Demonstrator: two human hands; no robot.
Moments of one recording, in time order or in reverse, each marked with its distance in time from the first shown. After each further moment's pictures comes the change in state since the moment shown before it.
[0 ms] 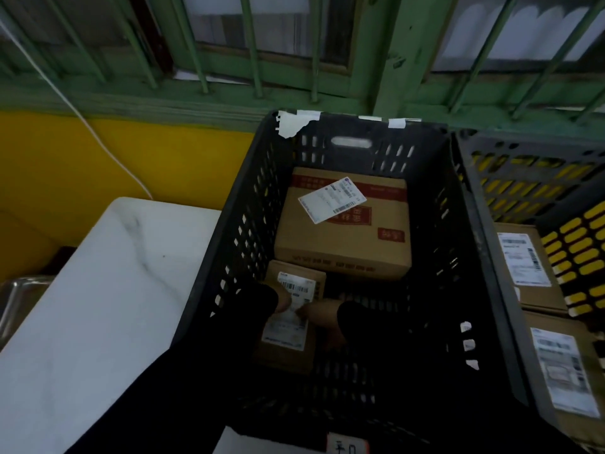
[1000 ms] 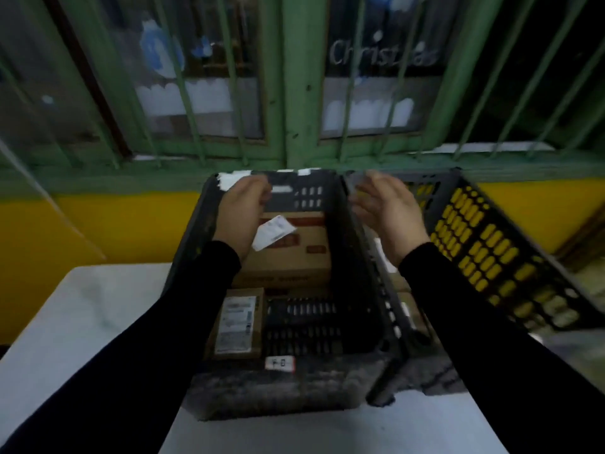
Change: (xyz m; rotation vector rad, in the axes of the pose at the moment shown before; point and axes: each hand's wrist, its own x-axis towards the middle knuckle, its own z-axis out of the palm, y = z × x) left_hand -0.178 0.080 -0.080 -1.350 0.737 0.761; right_hand -0.270 0.016 -0.082 0.595 0.558 -1.248
